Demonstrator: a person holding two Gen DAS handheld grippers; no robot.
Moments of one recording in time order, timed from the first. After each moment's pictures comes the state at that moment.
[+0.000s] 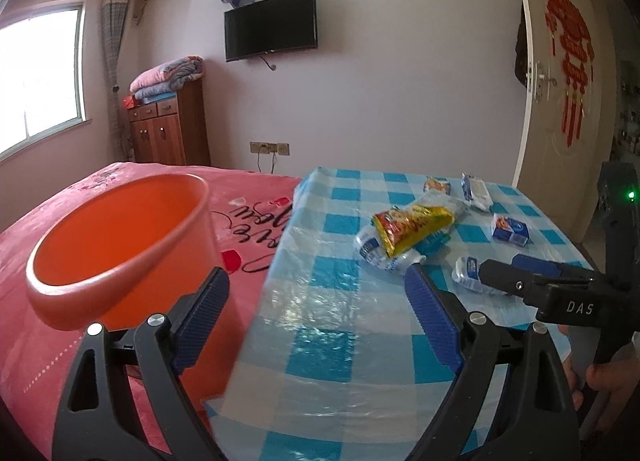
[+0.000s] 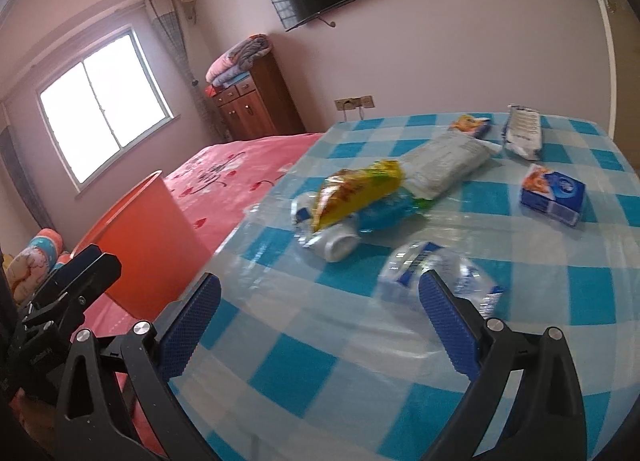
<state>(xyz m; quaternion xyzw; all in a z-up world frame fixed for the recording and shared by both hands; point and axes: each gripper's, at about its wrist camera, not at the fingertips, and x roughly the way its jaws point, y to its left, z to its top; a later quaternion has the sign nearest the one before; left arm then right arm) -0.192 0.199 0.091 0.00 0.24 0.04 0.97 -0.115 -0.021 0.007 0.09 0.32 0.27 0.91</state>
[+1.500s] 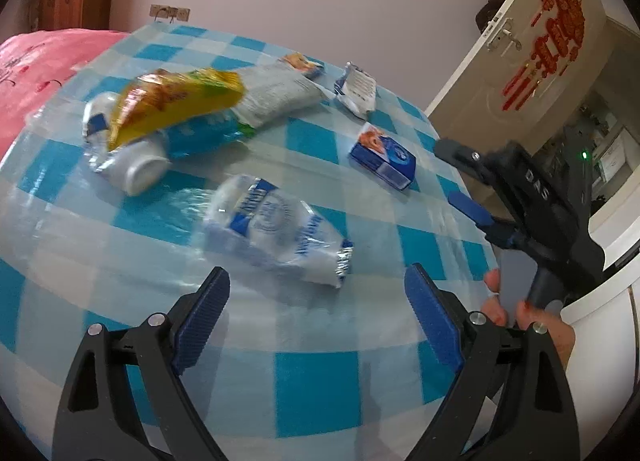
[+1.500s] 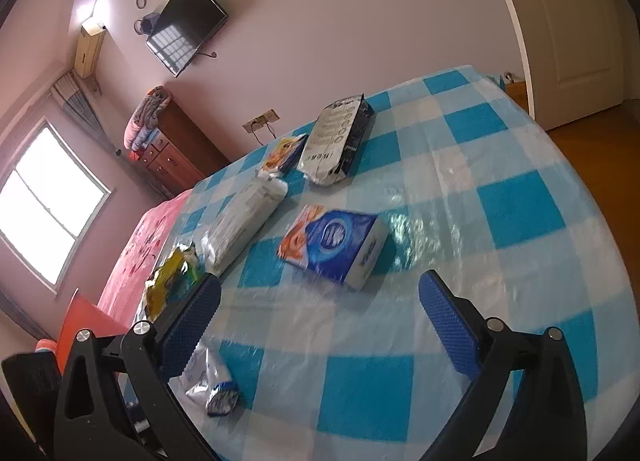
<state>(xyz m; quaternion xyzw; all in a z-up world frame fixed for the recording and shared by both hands) -0.071 0.044 0.018 -0.15 0.44 -0.13 0.88 -0.002 -0.207 -0.018 0.23 0.37 0.15 0.89</state>
